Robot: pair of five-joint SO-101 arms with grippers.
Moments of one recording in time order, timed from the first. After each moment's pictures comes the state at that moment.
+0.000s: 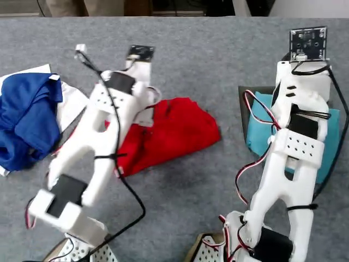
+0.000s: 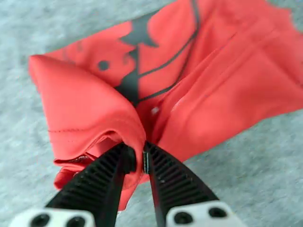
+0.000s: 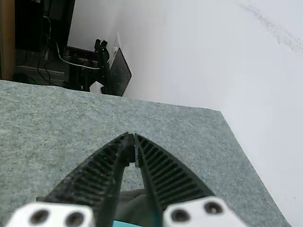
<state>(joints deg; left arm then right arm) 18.9 4.6 -3.3 82.4 4.1 18.3 -25.7 34.0 13.9 15.7</state>
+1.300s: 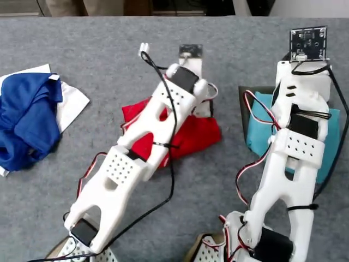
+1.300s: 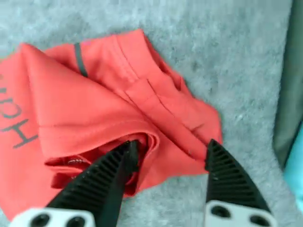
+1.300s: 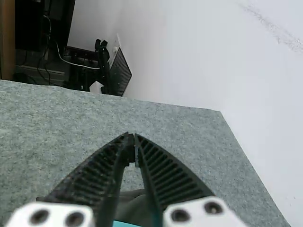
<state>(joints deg) 30.9 54.9 -74.6 100.2 23.4 18.3 -25.7 34.0 13.8 15.7</state>
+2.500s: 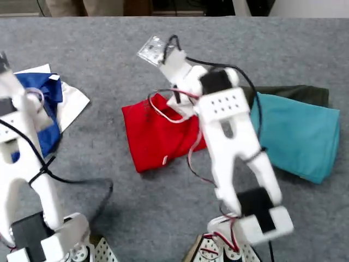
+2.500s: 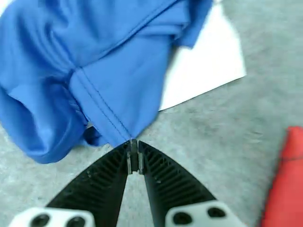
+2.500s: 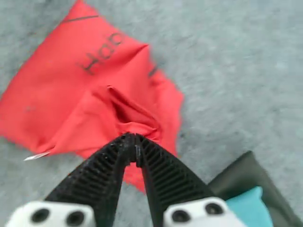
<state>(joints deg) -27.3 -17.6 26.2 64.0 -1.6 -22.0 -0.4 -4.0 80.2 27.6</state>
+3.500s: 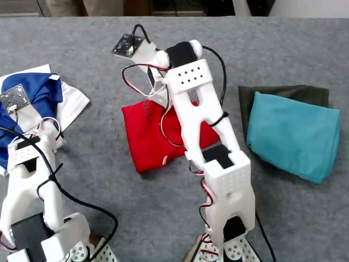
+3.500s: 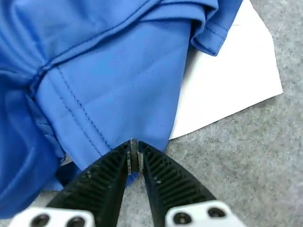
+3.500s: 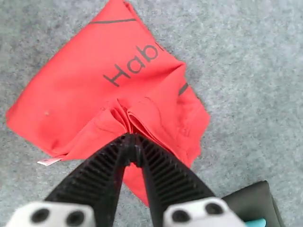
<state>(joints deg) -27.6 -17.8 54.6 24.6 -1.7 -26.5 32.5 -46.5 101.1 30.7</state>
